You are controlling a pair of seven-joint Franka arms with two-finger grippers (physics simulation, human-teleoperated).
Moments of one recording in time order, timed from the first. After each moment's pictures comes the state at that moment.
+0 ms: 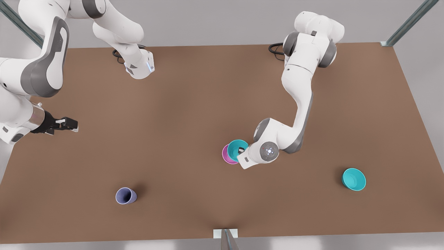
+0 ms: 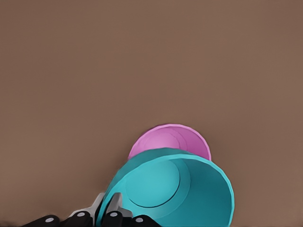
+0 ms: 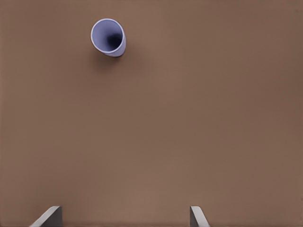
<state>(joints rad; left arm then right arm) -0.53 0.90 0.05 -1.06 -0.25 1.79 -0.19 -0.16 0.23 0.08 -1.35 -0.03 1.47 -0.20</state>
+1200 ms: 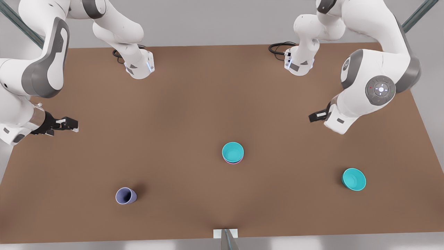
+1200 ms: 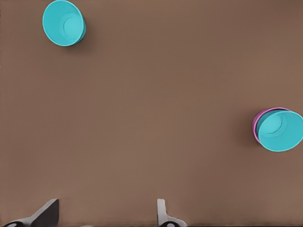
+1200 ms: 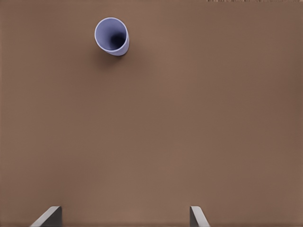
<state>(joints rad) -0.25 0.26 0.03 -1.28 0.00 1.30 -0.42 -0.16 0.23 0.08 -1.34 -0.04 1.47 -0.23</state>
